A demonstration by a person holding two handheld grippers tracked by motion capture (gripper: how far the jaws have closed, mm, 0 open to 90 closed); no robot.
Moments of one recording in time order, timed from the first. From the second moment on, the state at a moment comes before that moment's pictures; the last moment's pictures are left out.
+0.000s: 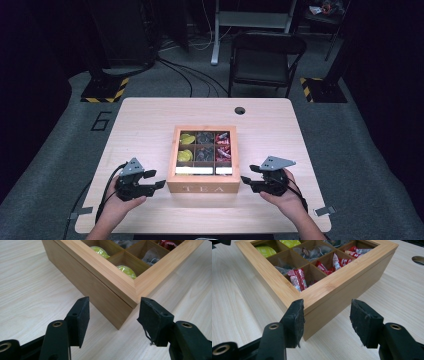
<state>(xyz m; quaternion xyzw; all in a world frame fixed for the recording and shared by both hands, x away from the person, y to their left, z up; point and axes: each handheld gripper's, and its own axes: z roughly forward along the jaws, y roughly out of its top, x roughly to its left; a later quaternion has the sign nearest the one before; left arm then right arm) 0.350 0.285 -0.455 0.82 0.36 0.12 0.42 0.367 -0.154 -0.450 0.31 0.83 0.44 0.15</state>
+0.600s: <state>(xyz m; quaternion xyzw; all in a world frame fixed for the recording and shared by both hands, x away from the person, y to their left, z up) 0.349 0.269 -0.470 0.83 0.35 0.11 0.42 0.366 -0.154 -0.455 0.33 0.82 0.46 0.14</state>
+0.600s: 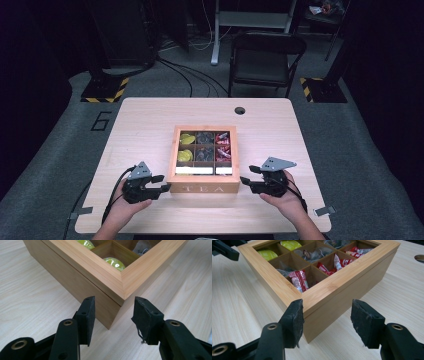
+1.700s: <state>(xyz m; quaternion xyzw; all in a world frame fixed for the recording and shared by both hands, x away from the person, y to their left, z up) 0.351 0.262 -0.469 0.84 0.34 0.12 0.41 0.363 -0.157 -0.471 0.30 0.84 0.43 0.12</state>
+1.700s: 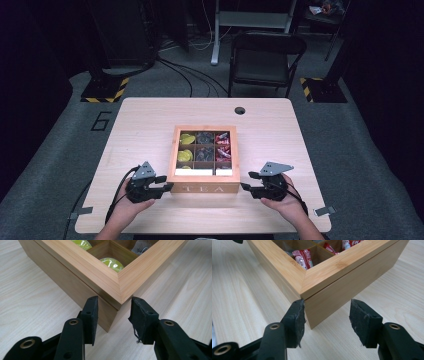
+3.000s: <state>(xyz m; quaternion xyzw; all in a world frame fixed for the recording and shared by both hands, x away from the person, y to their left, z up) 0.353 0.261 -0.445 0.81 0.33 0.11 0.47 0.365 -0.133 -0.470 0.28 0.85 0.43 0.12</state>
